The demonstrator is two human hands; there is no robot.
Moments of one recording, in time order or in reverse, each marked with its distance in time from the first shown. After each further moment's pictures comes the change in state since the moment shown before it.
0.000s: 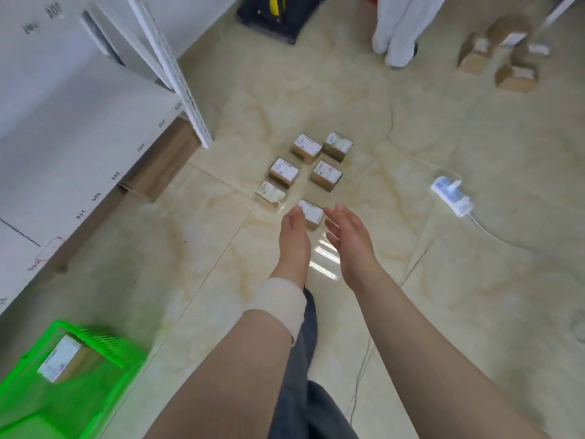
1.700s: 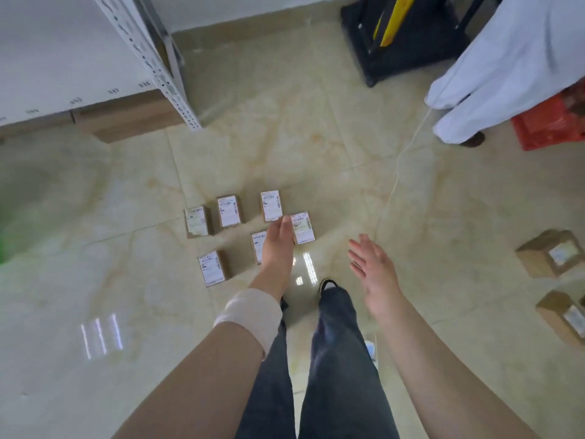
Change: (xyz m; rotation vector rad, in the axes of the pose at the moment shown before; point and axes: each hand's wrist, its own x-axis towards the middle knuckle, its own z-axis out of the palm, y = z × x) left_hand 0.393 0.235 0.417 -0.339 0.545 -0.096; right_hand 0.582 -0.388 -0.145 -0.531 -0.370 0.225
